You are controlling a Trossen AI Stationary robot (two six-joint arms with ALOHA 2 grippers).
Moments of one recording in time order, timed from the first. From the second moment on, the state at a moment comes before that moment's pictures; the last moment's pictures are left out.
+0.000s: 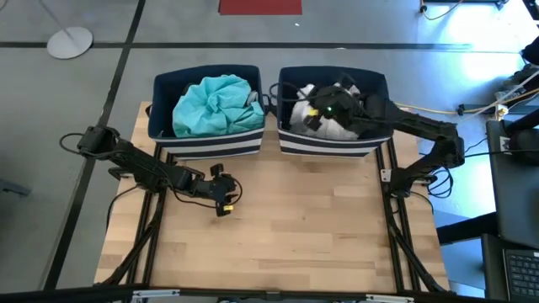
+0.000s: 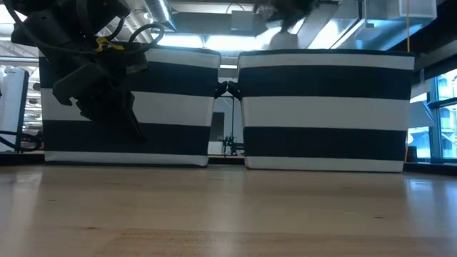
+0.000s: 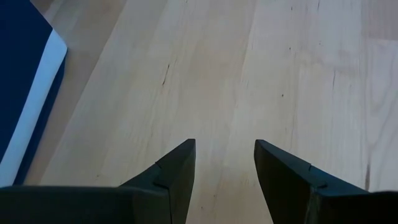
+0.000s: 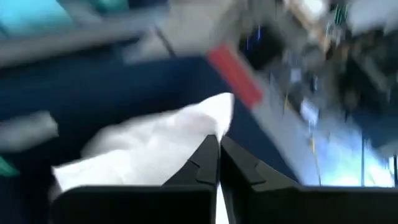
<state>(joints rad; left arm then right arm) -0.27 1.35 0.55 -0.12 -0.41 -0.34 -0.22 1.49 1.65 -0.83 0.74 -0.14</state>
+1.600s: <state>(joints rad) -0.28 1.33 0.55 -0.07 -0.42 -0.23 -0.42 1.34 1.72 -1.09 0.23 0.16</state>
